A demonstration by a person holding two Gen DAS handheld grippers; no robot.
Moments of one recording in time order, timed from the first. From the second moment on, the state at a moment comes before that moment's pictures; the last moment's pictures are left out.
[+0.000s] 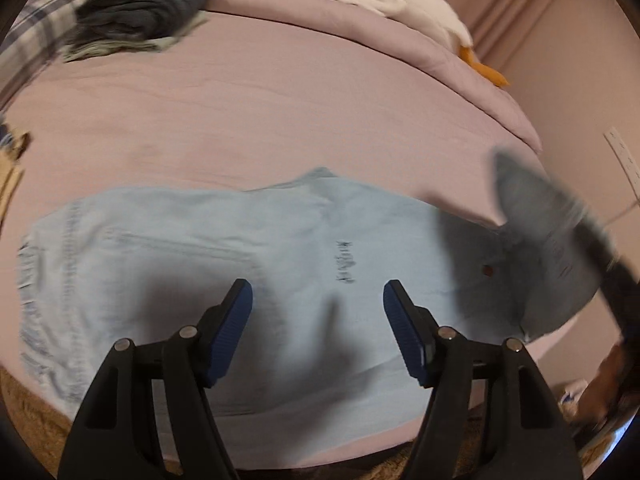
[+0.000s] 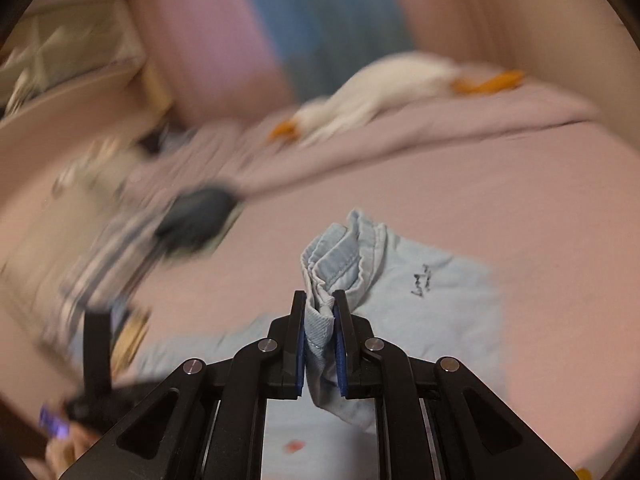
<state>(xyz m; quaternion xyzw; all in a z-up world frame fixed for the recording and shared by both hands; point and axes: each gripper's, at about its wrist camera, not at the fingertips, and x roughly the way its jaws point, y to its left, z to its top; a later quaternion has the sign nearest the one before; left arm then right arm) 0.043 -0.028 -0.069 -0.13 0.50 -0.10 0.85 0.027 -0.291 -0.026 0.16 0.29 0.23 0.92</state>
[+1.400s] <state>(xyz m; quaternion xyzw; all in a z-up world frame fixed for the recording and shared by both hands) 0.046 -0.112 -0.081 -0.10 0.51 -0.26 0.81 -0.001 -0.383 -0.107 0.23 0.41 0.01 0.88</state>
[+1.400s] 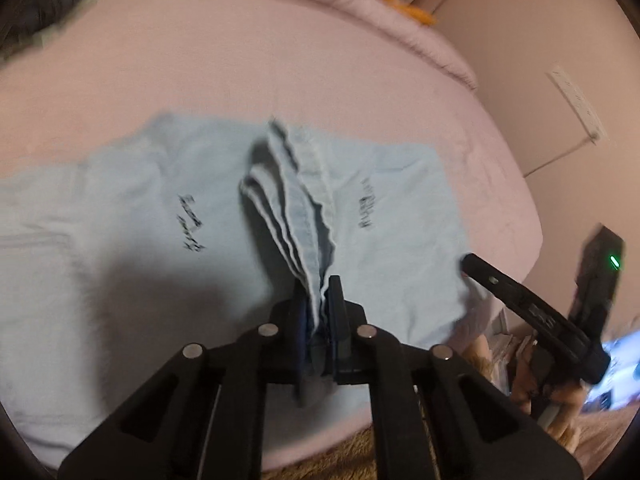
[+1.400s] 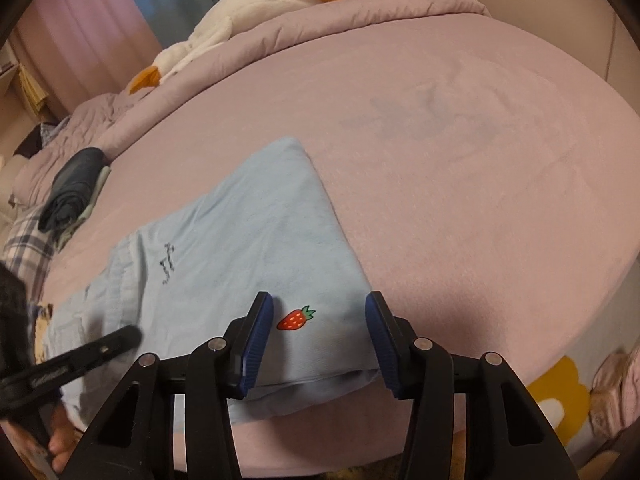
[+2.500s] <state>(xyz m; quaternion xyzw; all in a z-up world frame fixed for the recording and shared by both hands) 0.070 -0.107 -0.060 -0.06 0.50 -0.19 0.84 0.009 -0.372 -0.125 0.19 0.42 -0.01 0.89</state>
